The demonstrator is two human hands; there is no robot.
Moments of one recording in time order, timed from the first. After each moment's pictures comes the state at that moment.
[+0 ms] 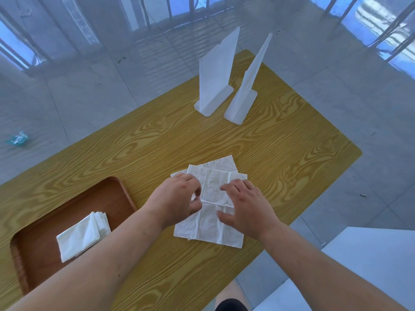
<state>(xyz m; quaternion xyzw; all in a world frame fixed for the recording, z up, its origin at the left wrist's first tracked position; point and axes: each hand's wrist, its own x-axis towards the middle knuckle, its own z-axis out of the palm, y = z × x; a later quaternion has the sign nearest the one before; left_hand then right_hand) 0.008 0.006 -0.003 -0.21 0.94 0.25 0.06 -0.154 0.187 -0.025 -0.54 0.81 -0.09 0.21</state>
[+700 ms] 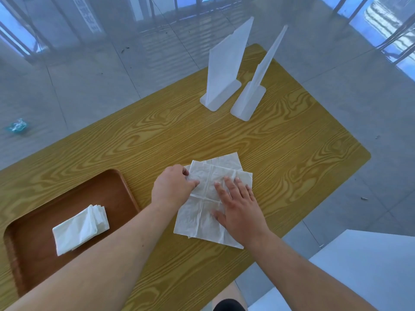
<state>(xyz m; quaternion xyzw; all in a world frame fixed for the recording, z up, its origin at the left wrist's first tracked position) -0.008 -0.001 -0.040 -0.53 0.78 0.33 0.06 -0.126 0.182 -0.066 -0.54 0.81 -0.02 0.22</state>
